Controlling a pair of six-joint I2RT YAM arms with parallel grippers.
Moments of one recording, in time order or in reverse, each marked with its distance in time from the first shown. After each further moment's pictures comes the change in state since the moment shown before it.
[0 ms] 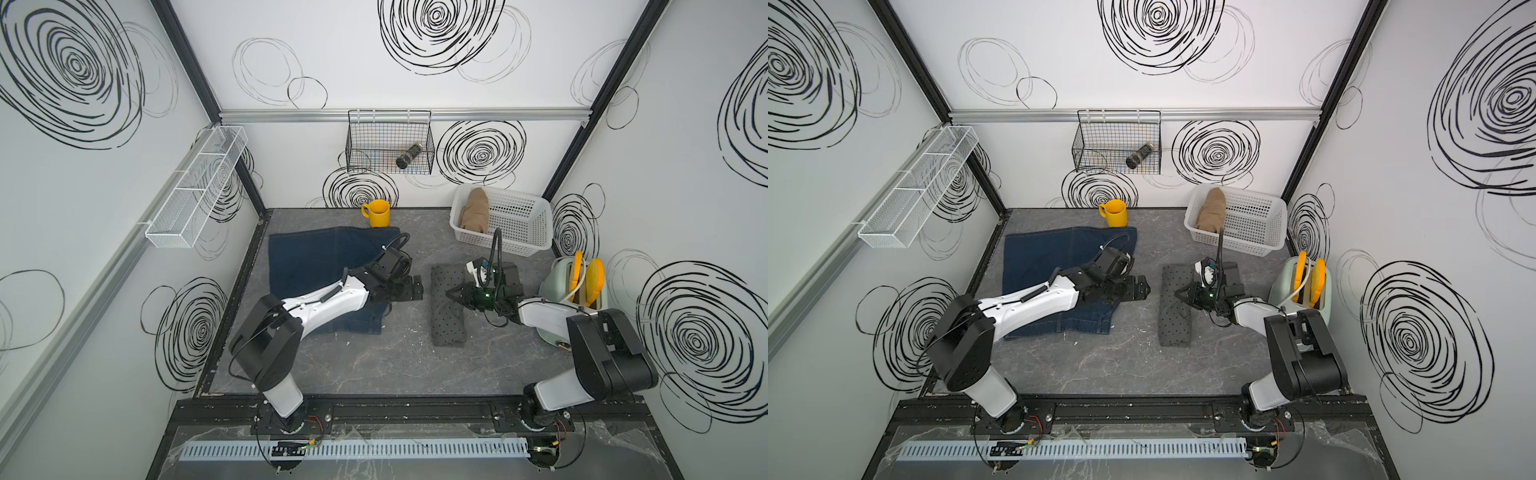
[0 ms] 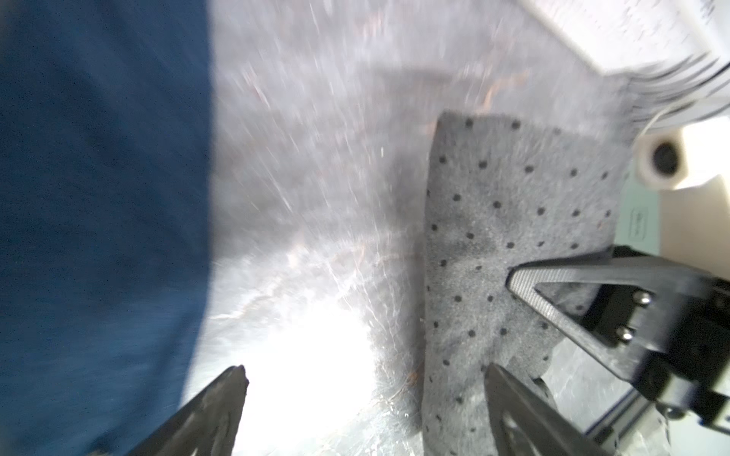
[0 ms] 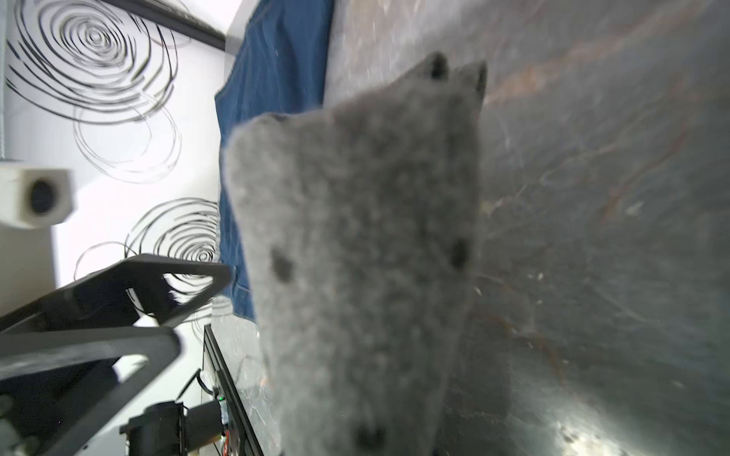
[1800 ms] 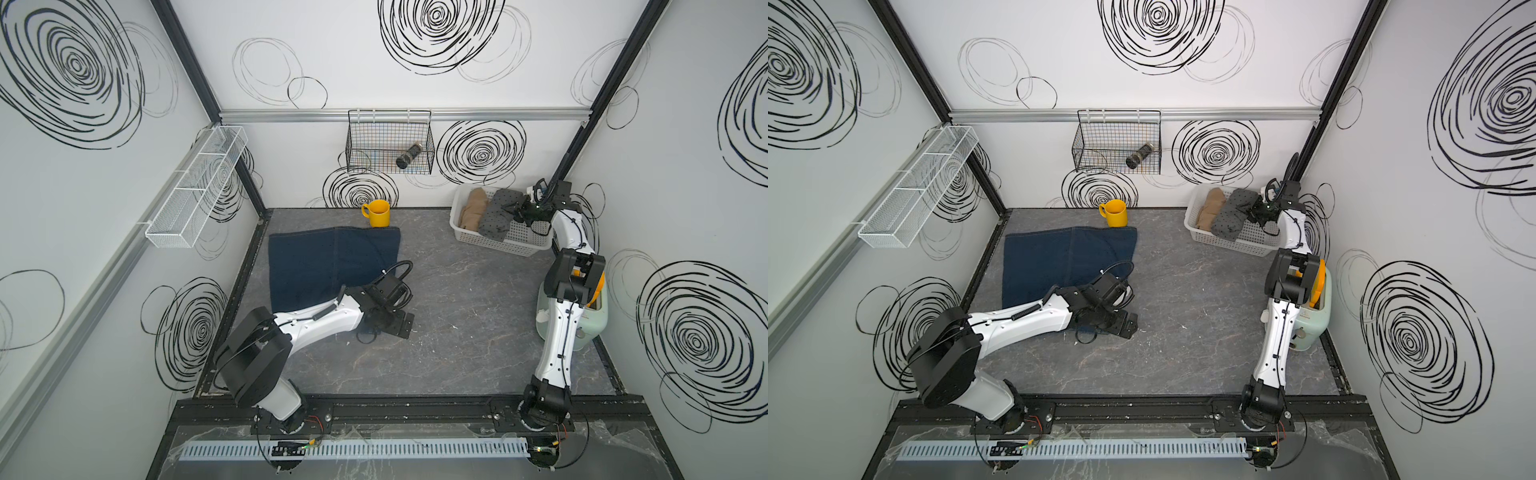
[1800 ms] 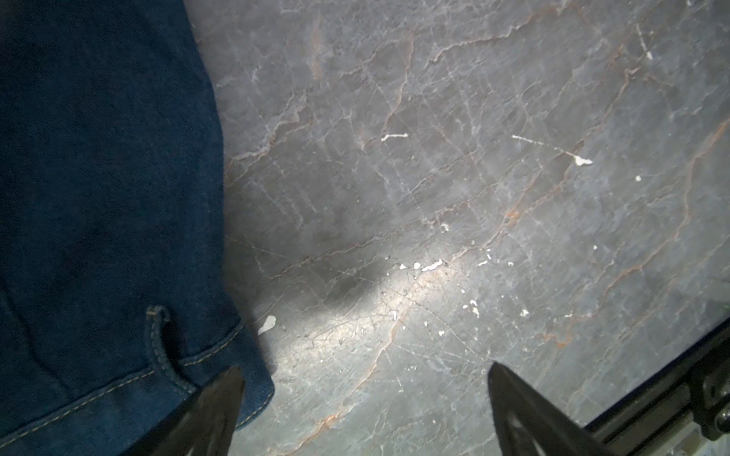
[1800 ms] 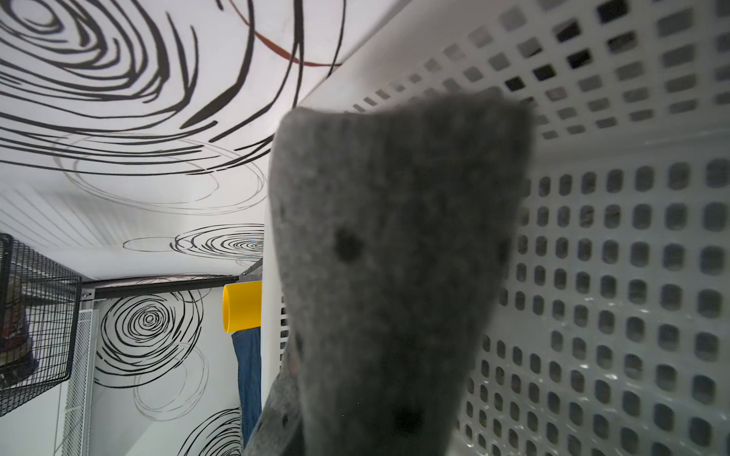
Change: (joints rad) left arm -0.080 -0.066 -0.212 -0.106 0.029 0.242; right arm -0.472 1.090 1.810 -0.803 -0.108 -0.090
